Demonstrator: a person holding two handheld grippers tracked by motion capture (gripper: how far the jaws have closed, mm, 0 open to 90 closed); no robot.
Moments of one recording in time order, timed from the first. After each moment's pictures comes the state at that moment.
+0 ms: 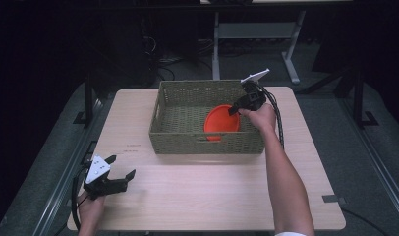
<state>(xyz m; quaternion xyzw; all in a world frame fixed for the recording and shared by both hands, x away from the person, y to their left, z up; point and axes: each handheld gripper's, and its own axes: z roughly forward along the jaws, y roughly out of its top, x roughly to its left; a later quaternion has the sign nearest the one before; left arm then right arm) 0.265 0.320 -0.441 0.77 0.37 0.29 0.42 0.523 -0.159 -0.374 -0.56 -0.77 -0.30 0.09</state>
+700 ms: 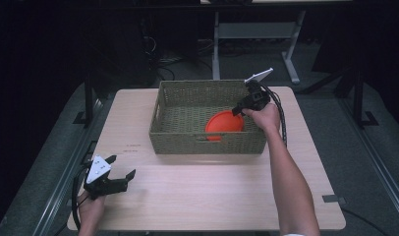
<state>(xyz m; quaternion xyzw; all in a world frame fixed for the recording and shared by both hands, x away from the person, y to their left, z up) 0.266 0.318 -0.441 0.77 0.37 0.30 0.42 0.519 -0.170 -0.369 -0.57 -0.76 -0.28 0.08</state>
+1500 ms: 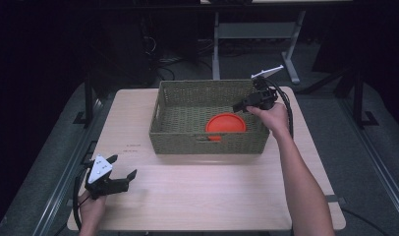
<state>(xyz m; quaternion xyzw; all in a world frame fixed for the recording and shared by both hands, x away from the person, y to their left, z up) 0.265 0.315 -0.440 0.78 0.37 0.30 0.41 0.495 -0.182 -0.342 -0.53 -0.76 -0.36 0.10</state>
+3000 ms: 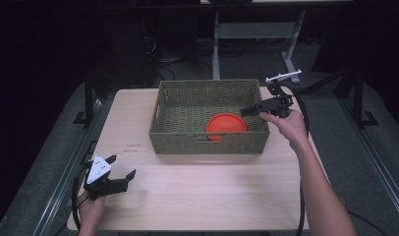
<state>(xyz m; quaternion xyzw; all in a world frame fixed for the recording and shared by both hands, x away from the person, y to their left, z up) 0.264 0.318 -0.439 0.78 0.37 0.30 0.41 0.449 -0.212 -0.324 -0.48 -0.76 -0.42 0.13</state>
